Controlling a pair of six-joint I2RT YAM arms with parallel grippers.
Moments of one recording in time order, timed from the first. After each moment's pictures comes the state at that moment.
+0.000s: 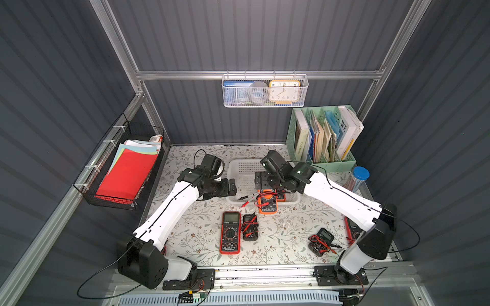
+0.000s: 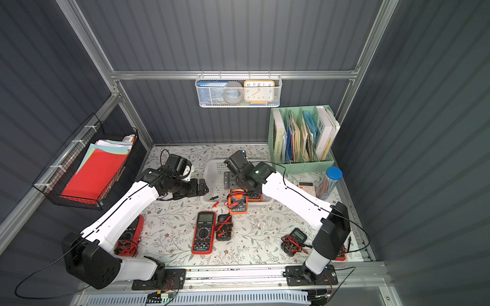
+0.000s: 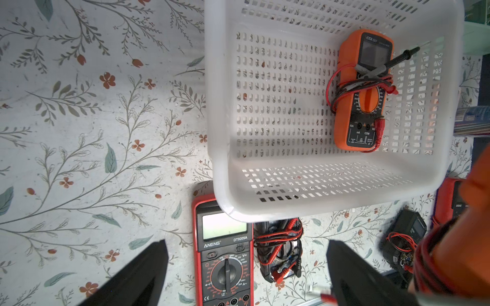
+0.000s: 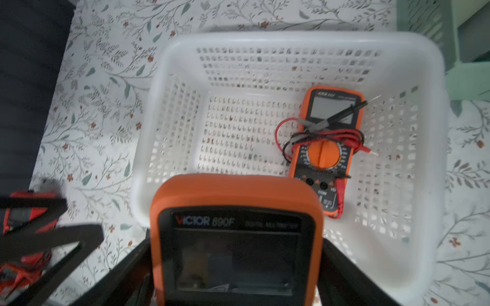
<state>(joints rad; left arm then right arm) -0.34 1.38 1.28 -0.99 0.14 -0.43 0.79 1.69 1.65 -0.89 0.22 0.67</state>
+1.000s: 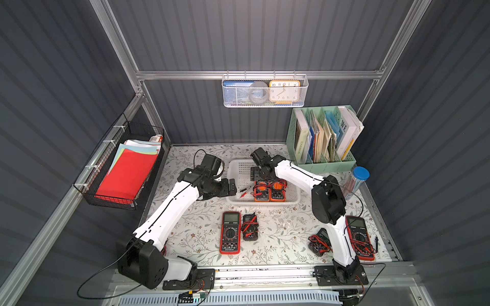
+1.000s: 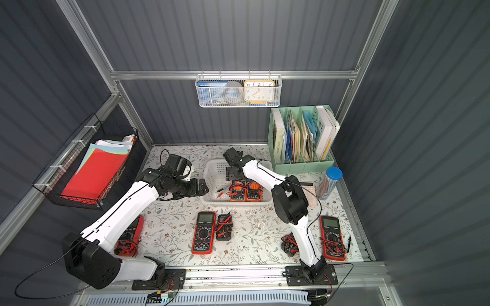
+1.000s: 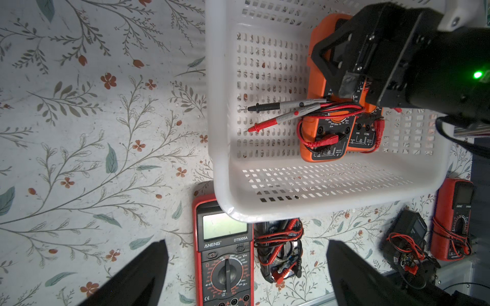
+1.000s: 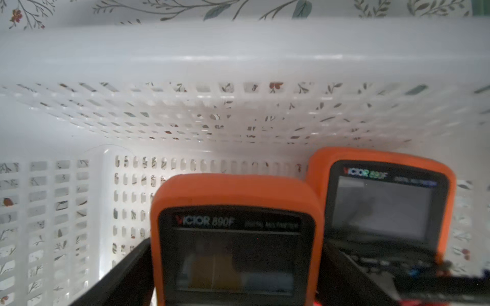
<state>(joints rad) -0.34 1.38 1.28 -0.99 0.14 -0.43 0.64 2.22 1.89 -0.78 0.20 0.61</state>
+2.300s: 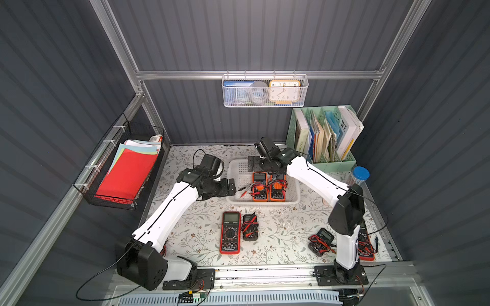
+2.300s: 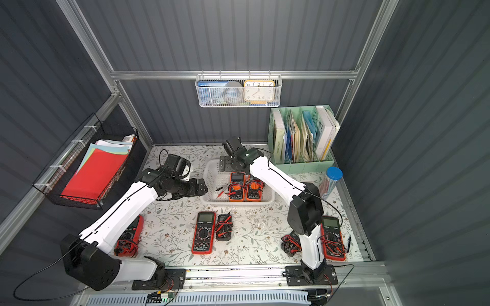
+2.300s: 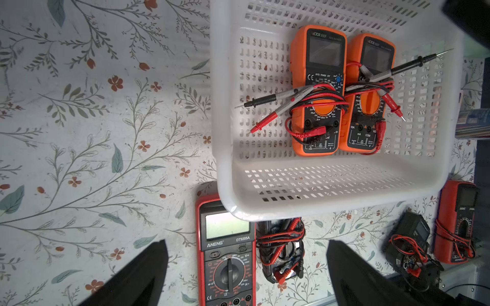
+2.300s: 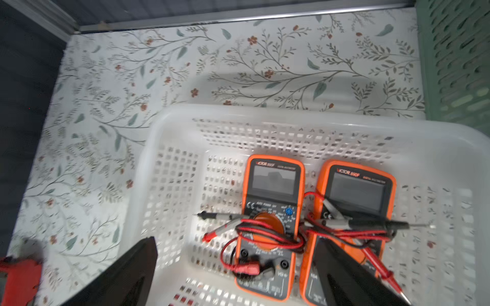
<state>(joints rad) -0.34 1.37 1.28 -1.00 0.12 -0.43 0.72 1.93 1.88 -0.81 0.16 0.57</state>
